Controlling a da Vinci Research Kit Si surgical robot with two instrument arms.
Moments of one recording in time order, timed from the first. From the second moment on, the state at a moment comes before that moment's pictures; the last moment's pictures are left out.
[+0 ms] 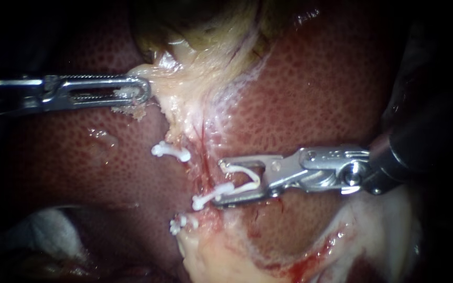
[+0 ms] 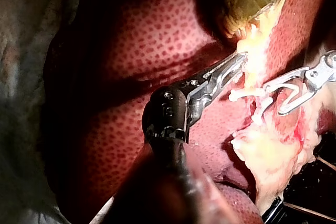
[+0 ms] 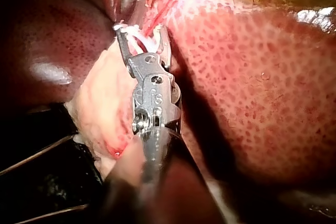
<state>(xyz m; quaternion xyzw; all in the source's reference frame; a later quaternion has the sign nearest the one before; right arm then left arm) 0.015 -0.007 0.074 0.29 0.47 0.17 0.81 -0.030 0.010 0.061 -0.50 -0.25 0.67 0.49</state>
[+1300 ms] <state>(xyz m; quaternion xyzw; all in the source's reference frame) 0.017 -0.008 0.076 0.39 0.49 0.19 0.76 -0.031 0.010 0.060 -0.50 -0.25 0.67 0.49</state>
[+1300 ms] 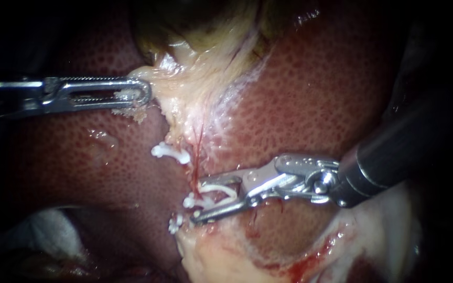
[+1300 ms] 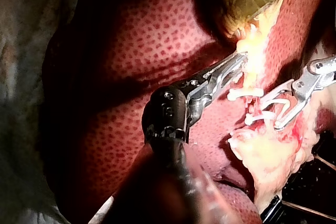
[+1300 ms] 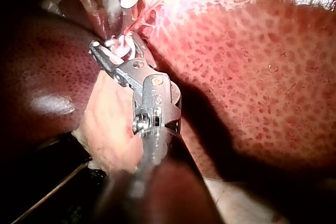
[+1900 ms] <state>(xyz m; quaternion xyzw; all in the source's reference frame) 0.016 -0.006 0.078 0.36 0.48 0.22 0.77 -0.031 0.010 0.060 -0.50 -0.25 0.67 0.49</state>
